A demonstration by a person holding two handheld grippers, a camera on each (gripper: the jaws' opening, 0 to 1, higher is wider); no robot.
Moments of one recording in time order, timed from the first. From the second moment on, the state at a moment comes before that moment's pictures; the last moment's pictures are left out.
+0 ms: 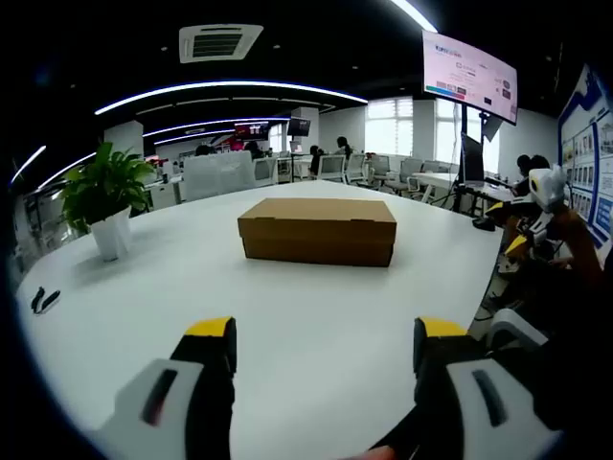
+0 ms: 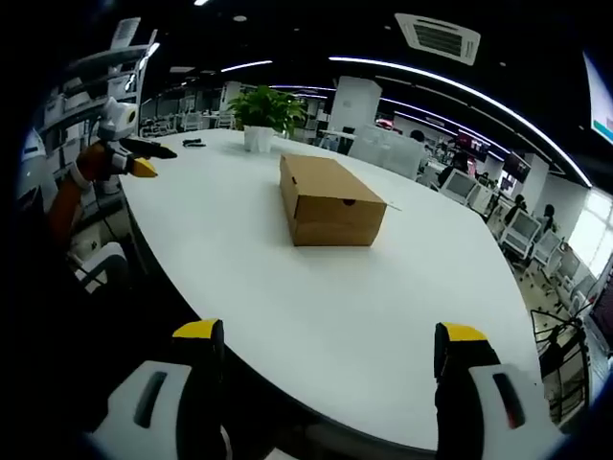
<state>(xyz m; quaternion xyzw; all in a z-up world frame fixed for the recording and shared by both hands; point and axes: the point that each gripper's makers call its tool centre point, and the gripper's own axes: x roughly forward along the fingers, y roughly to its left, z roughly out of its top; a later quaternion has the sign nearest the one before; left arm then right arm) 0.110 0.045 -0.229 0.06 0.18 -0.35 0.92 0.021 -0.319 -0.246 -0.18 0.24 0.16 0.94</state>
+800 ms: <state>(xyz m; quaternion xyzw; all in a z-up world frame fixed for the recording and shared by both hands) 0.102 0.042 -0.228 0.07 0.18 -0.36 0.91 0.018 -0.315 -0.236 -0.13 0.23 0.17 0.95</state>
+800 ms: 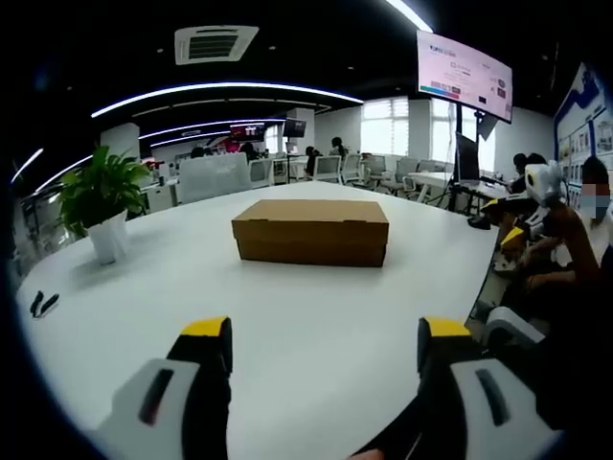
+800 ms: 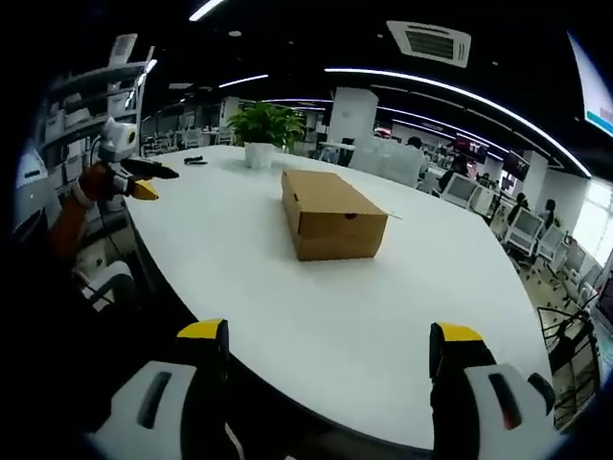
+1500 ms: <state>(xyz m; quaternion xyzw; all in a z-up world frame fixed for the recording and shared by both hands) 0.109 0.032 -0.239 0.08 0.20 -0.37 0.90 0.018 -0.322 -0.233 -0.14 0.25 0.16 0.94</state>
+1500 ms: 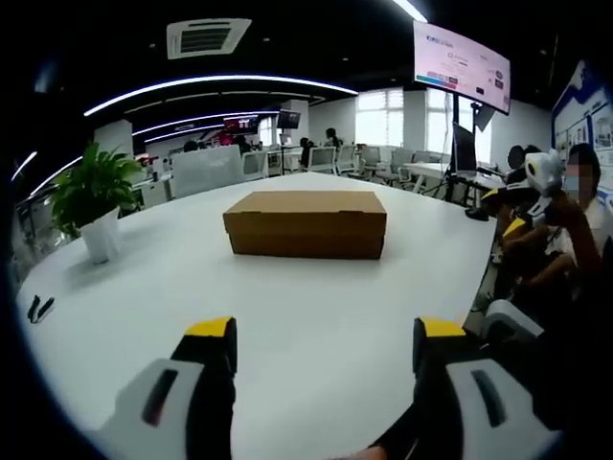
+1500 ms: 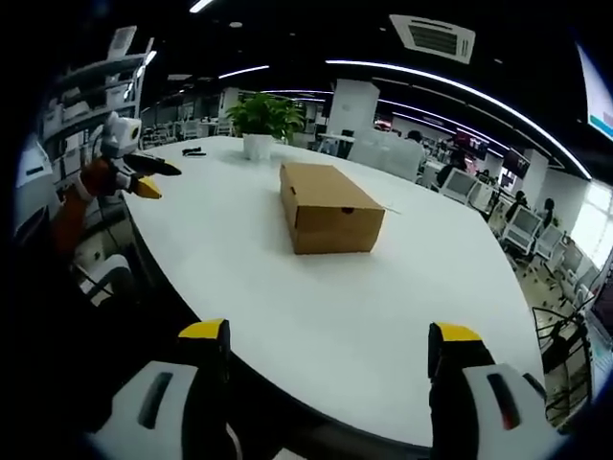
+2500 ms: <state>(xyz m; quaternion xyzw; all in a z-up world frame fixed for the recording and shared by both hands) 0.179 0.045 -0.213 0.08 0.20 -0.35 0.91 0.092 -0.330 -0.237 -0.09 0.24 0.15 0.95</state>
